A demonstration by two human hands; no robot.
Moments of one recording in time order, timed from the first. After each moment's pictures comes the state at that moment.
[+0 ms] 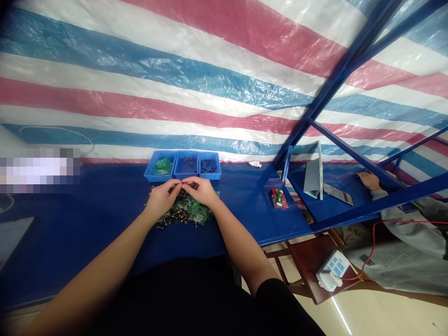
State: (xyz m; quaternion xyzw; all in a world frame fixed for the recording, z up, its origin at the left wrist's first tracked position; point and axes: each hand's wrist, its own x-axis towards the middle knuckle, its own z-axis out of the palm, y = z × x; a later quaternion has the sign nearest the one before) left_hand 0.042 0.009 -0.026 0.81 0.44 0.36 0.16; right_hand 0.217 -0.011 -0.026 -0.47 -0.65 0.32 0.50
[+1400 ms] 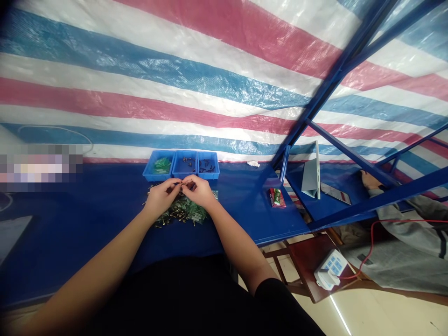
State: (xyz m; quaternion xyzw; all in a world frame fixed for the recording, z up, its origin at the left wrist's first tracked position) left_hand 0.043 0.007 -0.026 0.80 0.43 0.37 0.17; right_hand 0.211 -0.019 -0.025 -0.50 -0.66 0.25 0.51
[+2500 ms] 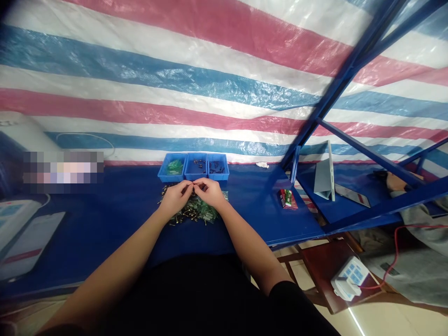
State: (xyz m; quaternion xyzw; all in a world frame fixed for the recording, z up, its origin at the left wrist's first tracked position) left_hand 0.043 0.004 -0.024 0.83 0.41 0.34 0.15; right_hand 0.211 -0.016 -0.035 -0.49 -0.66 0.24 0.52
